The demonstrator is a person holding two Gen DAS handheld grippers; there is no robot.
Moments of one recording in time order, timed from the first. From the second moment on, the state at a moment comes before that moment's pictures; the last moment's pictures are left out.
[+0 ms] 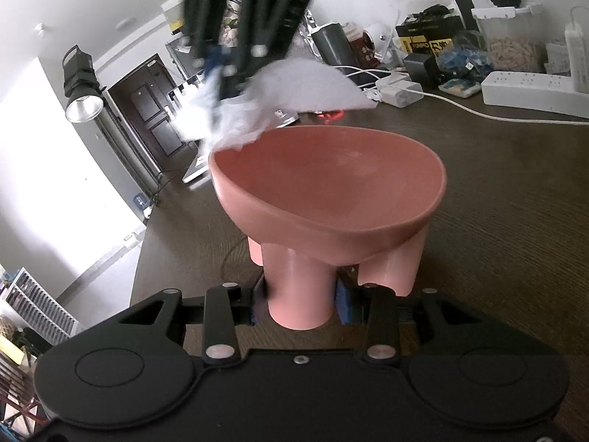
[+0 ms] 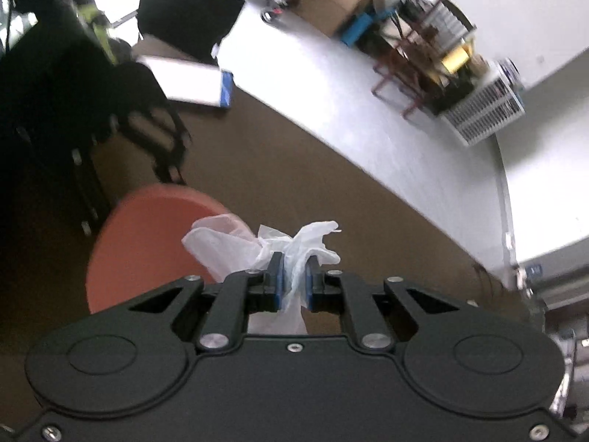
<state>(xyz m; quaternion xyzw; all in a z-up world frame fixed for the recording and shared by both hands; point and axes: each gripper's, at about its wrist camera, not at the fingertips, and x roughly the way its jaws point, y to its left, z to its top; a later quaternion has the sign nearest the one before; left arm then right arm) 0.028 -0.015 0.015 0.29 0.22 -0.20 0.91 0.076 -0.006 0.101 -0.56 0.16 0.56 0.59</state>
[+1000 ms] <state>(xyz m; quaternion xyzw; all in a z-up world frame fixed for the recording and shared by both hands) 0.024 -0.018 0.014 0.29 0.22 -0.19 0.91 -0.019 -0.029 0.085 -0.57 0.16 0.65 0.48</state>
